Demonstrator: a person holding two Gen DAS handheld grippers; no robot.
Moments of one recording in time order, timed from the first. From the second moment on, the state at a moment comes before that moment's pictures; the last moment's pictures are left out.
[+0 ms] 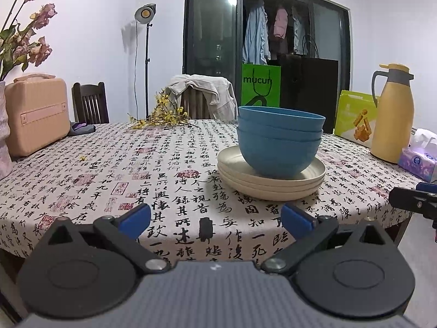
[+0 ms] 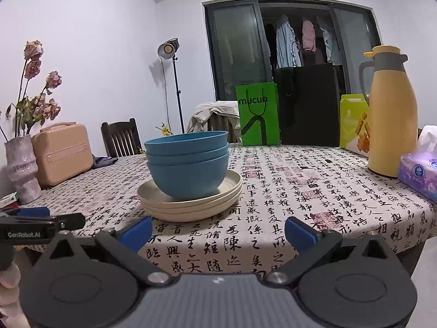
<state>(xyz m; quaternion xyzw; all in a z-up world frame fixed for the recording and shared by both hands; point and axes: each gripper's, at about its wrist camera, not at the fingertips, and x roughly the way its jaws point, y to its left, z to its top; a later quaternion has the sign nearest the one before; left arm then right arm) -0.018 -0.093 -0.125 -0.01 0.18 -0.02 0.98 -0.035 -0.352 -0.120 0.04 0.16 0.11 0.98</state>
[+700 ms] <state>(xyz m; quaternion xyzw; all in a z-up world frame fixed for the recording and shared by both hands) -0.018 -0.091 -0.127 -0.01 0.19 -0.02 0.98 -0.037 -0.346 -0.120 0.04 0.16 0.12 0.98</state>
